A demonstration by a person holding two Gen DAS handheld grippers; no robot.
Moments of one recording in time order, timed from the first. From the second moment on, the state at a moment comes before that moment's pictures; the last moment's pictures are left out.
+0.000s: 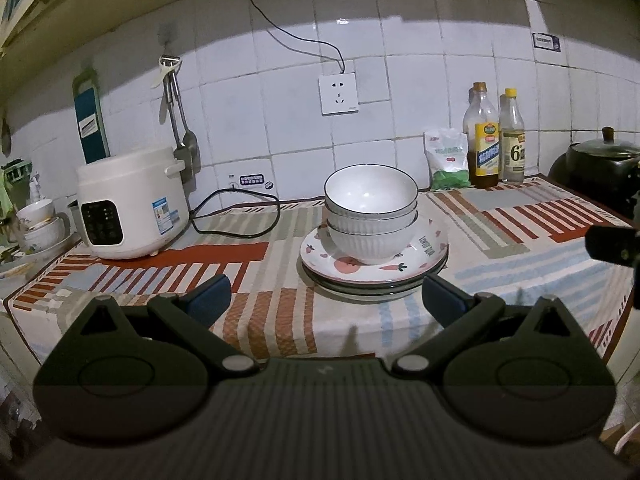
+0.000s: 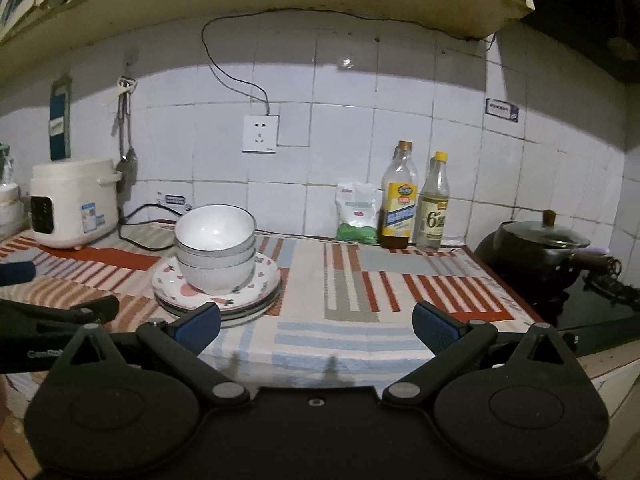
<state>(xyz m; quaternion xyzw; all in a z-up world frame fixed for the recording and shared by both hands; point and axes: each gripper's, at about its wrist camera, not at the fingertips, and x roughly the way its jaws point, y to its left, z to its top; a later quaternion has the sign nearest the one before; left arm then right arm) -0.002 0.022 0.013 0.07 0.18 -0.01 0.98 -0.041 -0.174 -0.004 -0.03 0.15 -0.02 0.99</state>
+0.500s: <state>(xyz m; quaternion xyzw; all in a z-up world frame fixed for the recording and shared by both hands) -0.001 0.019 0.005 0.05 0.18 -0.02 0.98 -0.041 -0.171 -0.011 -0.03 0.13 -0.05 0.99</state>
